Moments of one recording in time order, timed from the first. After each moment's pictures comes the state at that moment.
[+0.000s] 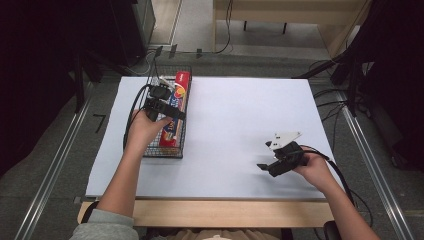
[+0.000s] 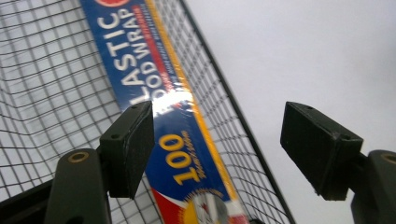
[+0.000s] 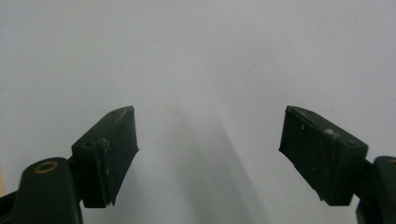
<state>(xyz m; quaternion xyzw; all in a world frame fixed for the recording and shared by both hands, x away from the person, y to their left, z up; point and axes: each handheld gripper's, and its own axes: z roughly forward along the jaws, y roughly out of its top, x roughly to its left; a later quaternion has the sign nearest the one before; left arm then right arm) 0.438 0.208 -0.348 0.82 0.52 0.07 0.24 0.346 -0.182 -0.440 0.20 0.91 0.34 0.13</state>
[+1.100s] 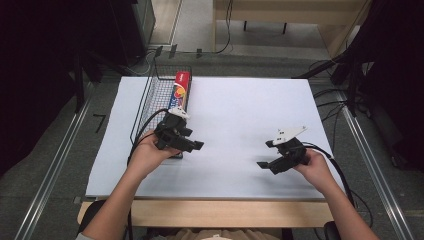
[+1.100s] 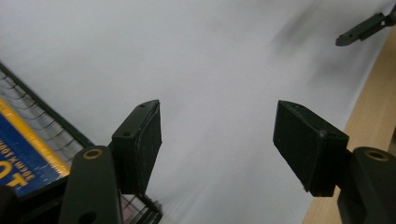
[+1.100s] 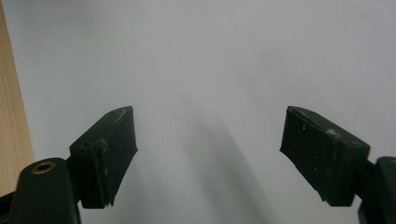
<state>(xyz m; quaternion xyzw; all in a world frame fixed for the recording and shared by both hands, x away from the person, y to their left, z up) 0.359 0.169 -0.362 0.88 0.34 0.04 0.33 0.352 -0.189 -0.435 0.23 0.90 0.37 0.08</state>
